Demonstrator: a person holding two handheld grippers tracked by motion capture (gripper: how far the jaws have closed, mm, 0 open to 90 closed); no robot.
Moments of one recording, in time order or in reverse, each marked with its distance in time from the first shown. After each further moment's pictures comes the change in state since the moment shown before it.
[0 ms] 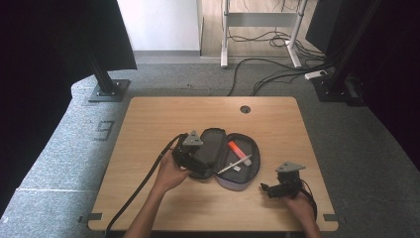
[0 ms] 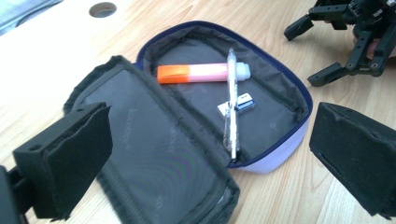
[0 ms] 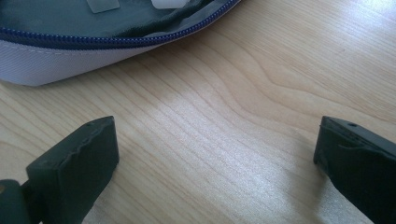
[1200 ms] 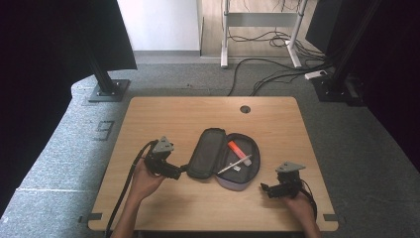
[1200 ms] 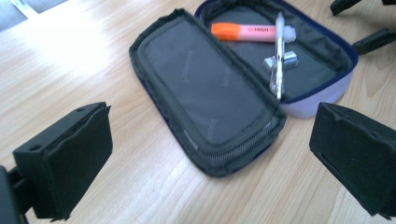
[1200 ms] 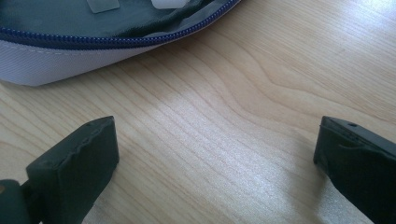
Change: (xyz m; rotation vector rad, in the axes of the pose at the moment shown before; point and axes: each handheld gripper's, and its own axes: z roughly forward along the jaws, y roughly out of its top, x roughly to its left) left arm 0.023 -0.061 -0.048 -0.006 0.115 -0.078; right arm 0.000 0.000 0.000 0.000 -0.001 -0.001
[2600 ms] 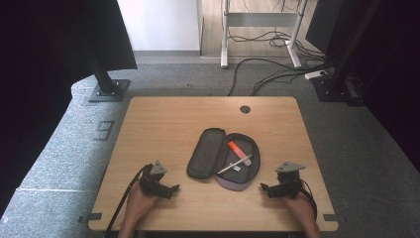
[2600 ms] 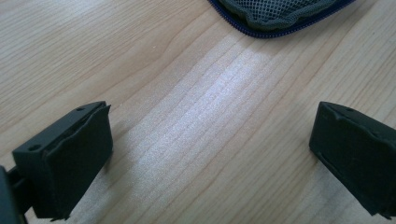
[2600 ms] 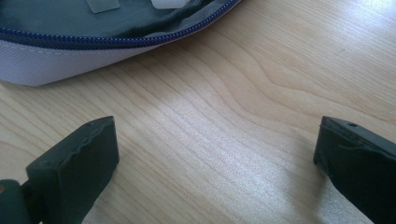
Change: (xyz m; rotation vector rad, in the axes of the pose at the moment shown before) left arm 0.005 -0.102 0.038 0.150 0.048 -0.088; right arm 0.000 0.000 0.000 0.000 0.001 0.000
